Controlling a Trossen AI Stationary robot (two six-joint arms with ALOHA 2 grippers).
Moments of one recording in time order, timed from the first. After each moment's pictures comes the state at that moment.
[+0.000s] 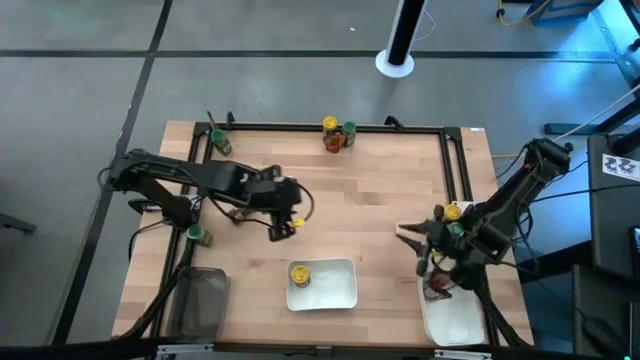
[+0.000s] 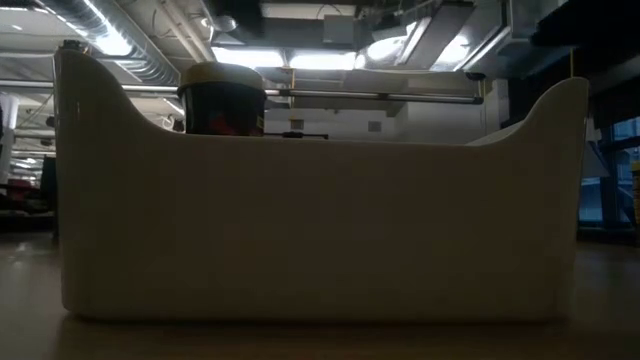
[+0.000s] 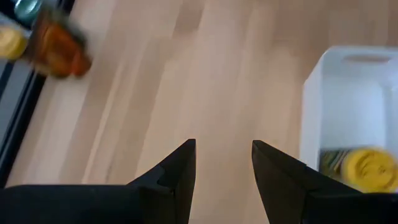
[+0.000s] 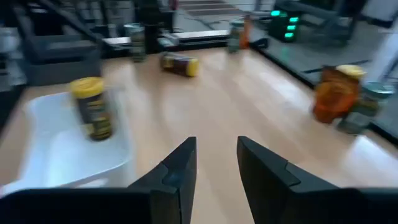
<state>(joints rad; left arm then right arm) -0.17 1.51 1.54 -1.08 -0.32 -0.30 0.88 1.04 0.68 -0.47 1.12 0.76</state>
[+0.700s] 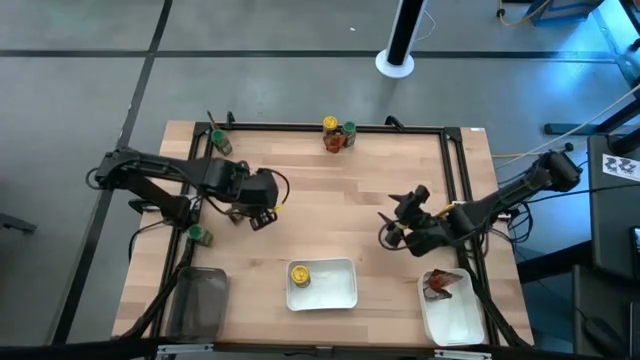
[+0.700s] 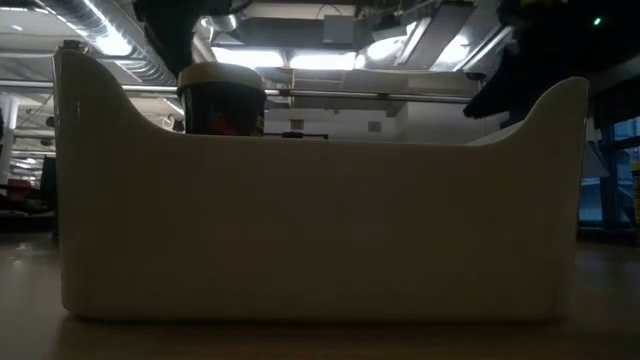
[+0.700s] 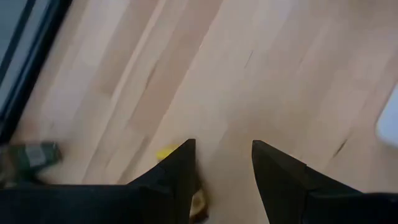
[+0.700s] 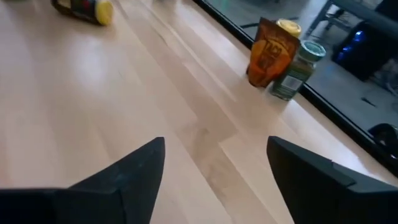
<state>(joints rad) -0.12 1.38 1.33 -1.27 -0.35 -0.55 0.47 1.15 0.68 -0.46 0.92 0.62</state>
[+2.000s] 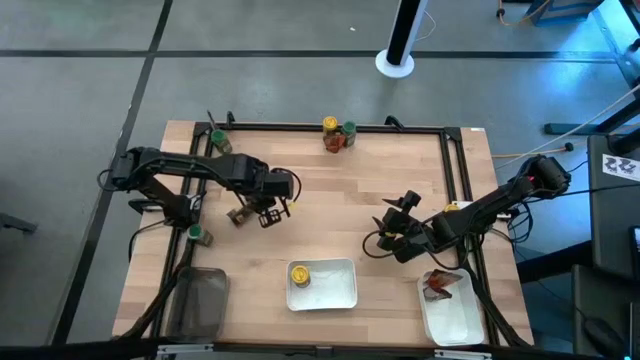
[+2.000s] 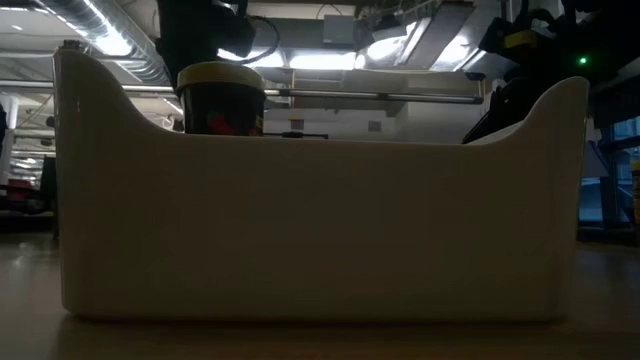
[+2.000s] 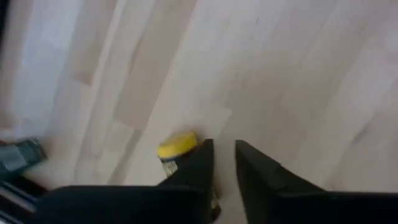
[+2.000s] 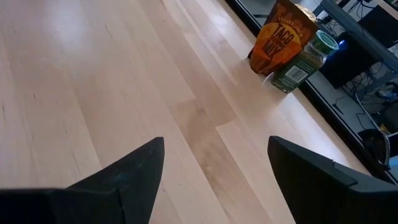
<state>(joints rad) 0.01 1.52 1.33 -1.25 -0.22 -0.42 0.45 1.33 0.68 -0.41 0.92 0.54</state>
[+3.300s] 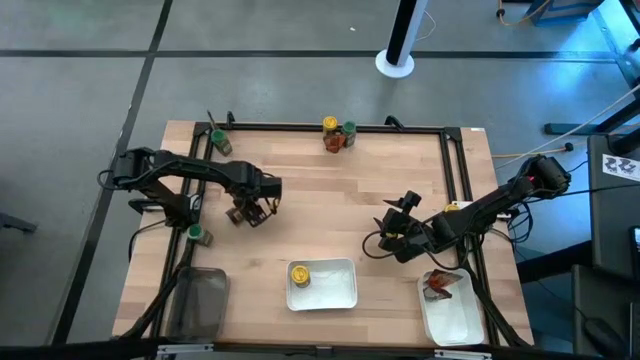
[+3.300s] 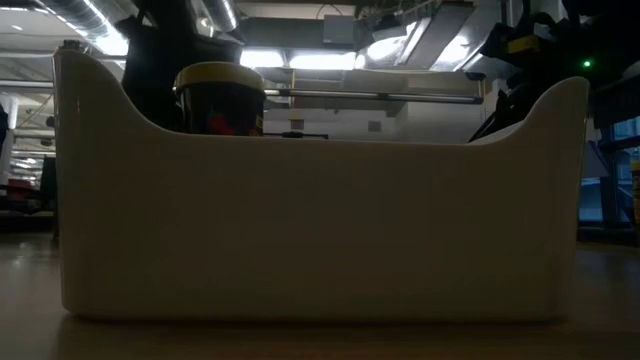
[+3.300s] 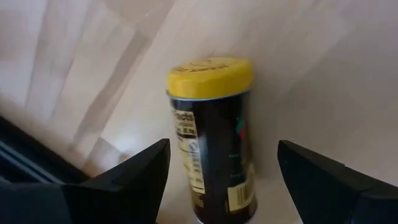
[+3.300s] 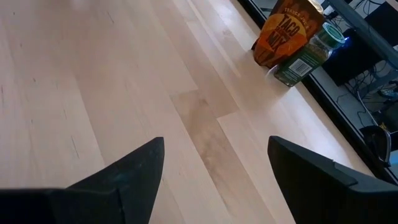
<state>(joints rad) 0.14 1.52 0.92 -1.11 -0.16 -0.52 0.45 1.33 0.68 -0.44 0.90 0.54</state>
